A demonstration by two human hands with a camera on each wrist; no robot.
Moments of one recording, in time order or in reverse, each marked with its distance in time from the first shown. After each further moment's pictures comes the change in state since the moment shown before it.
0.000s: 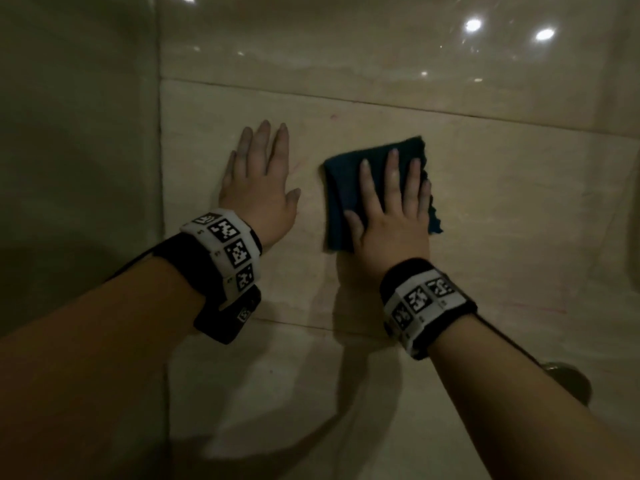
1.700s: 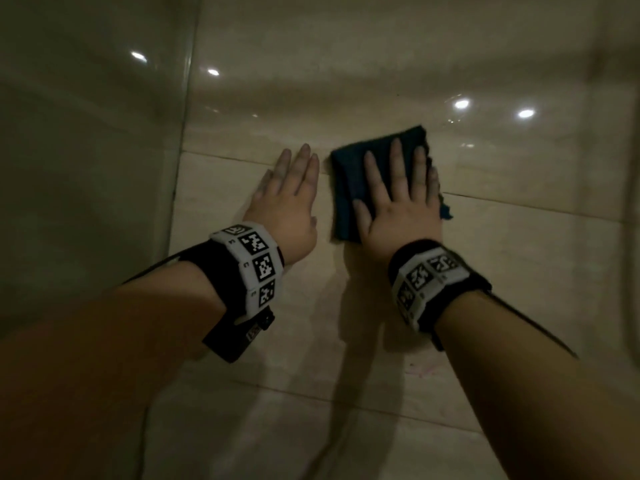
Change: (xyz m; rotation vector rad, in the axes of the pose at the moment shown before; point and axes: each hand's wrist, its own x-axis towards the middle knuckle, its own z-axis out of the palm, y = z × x) left_hand 0.043 0.026 -0.032 0.132 -0.008 0.127; right_hand 0.076 0.007 -0.060 -0.094 0.048 -0.058
